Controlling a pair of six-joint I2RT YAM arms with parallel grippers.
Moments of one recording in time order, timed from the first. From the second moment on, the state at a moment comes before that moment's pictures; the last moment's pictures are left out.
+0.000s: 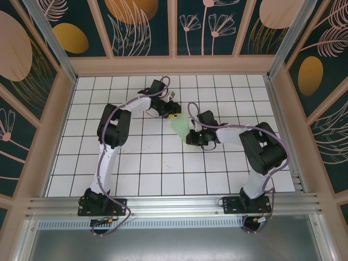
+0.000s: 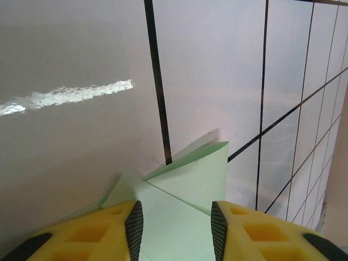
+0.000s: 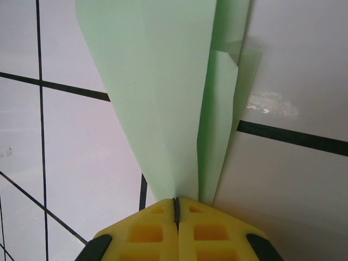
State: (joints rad) left arm -0.42 2.43 1.88 -0.51 0.67 -0.55; right arm 0.52 1.77 0.85 -0.13 -0.41 0.51
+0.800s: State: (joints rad) left arm -0.30 1.90 1.26 -0.13 0.59 -0.60; right arm 0.40 1.48 0.85 -0.25 -0.42 0.47
